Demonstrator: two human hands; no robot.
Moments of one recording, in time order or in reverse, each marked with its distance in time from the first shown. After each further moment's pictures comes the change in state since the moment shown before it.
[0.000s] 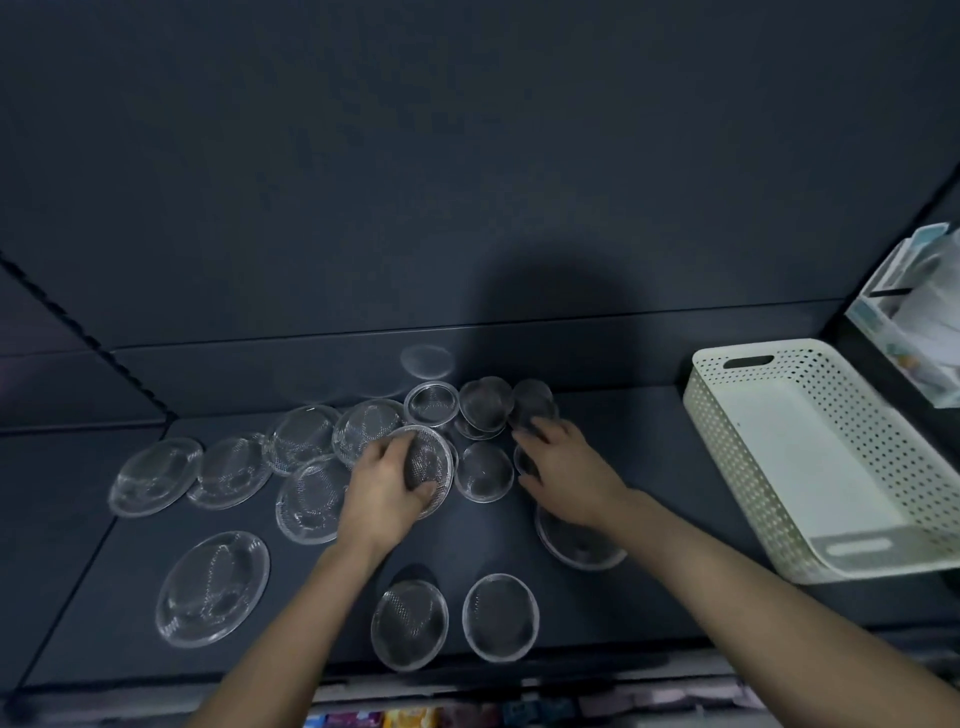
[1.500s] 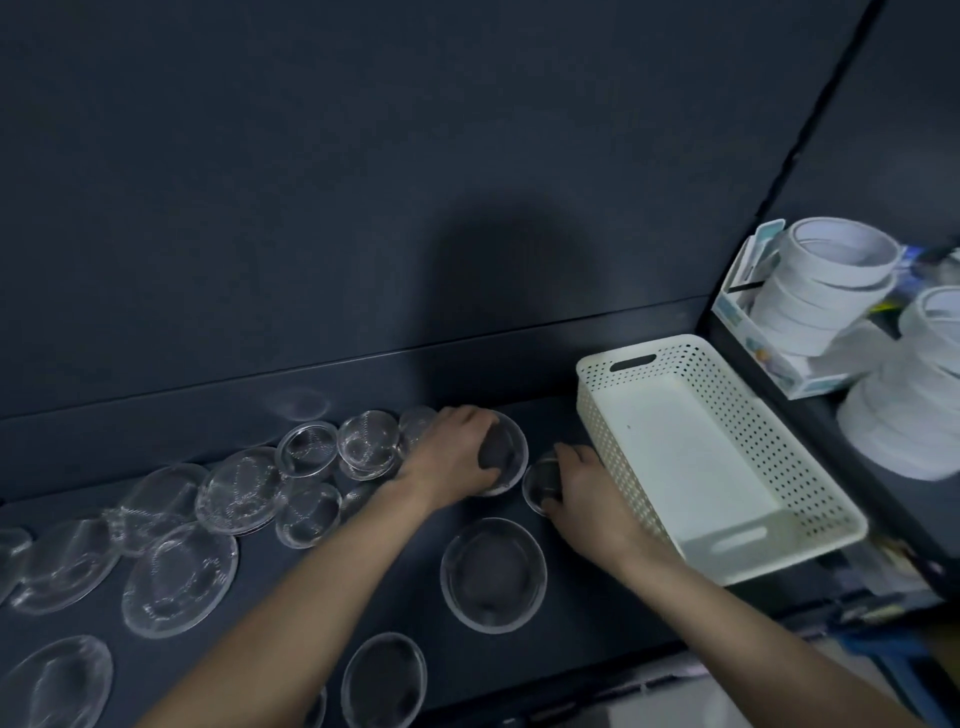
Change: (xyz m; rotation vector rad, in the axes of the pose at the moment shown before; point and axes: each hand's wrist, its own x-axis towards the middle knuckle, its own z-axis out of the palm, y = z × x) left_hand 0.074 0.159 0.099 0.239 -0.322 0.512; right_hand -0.063 0.099 -0.026 0.227 0.098 0.435
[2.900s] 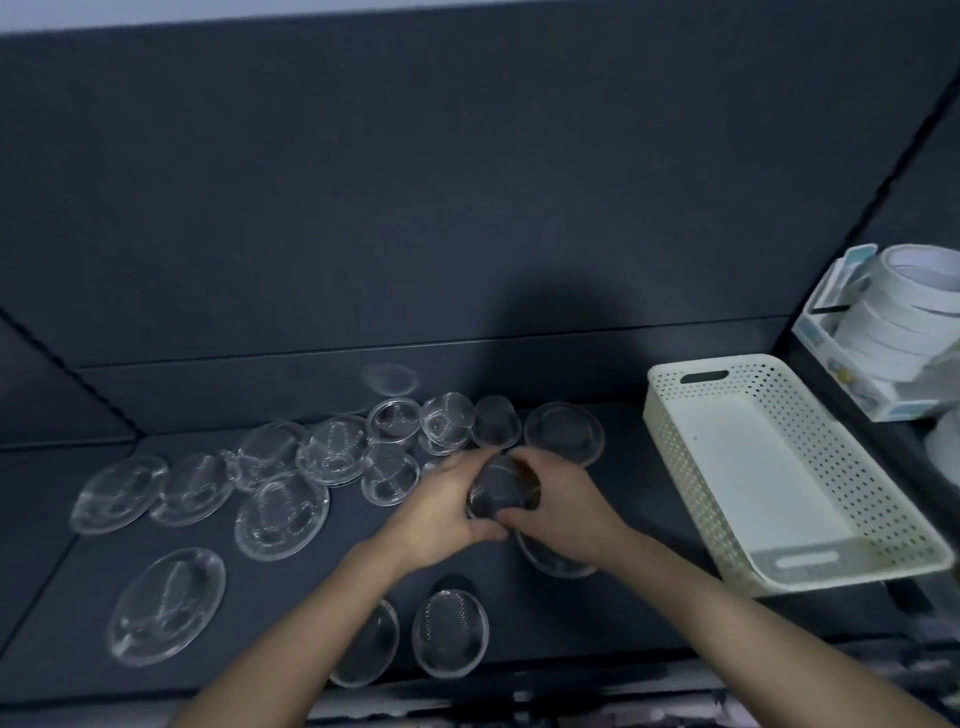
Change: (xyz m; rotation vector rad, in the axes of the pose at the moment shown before) left_hand -0.122 -0.033 -0.018 -0.359 0.069 -0.085; right_hand -0.028 -0.083 0.010 0.348 -0.067 -0.421
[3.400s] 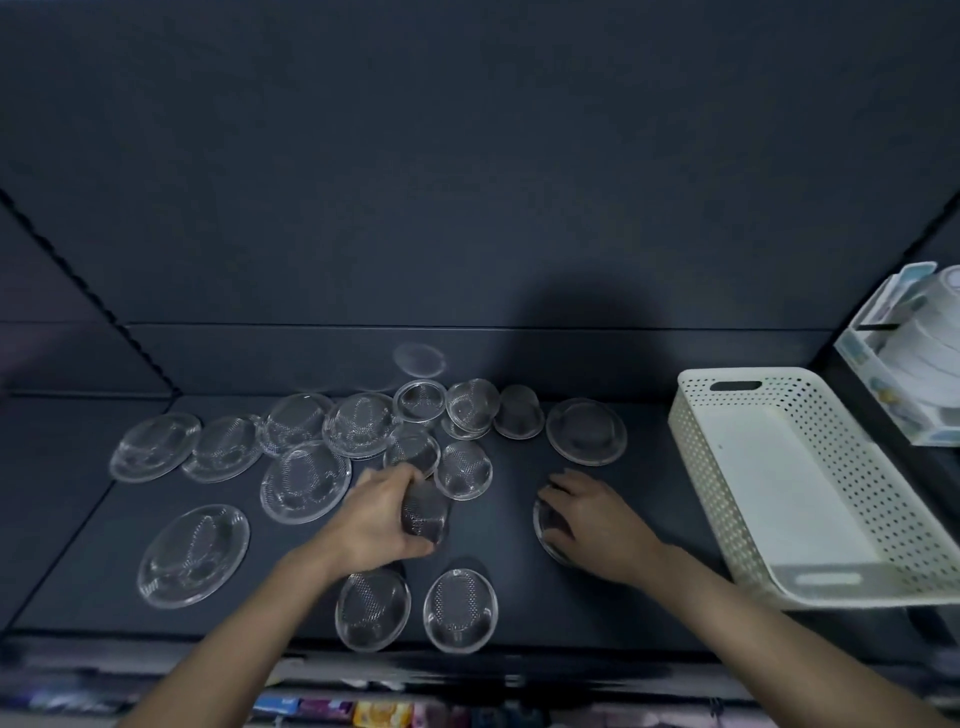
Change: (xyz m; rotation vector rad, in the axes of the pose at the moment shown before) left_hand -0.058 -0.046 -0.028 0.169 -0.005 -0.312; right_hand -0.005 0.057 0.016 -0.617 -0.243 -0.099
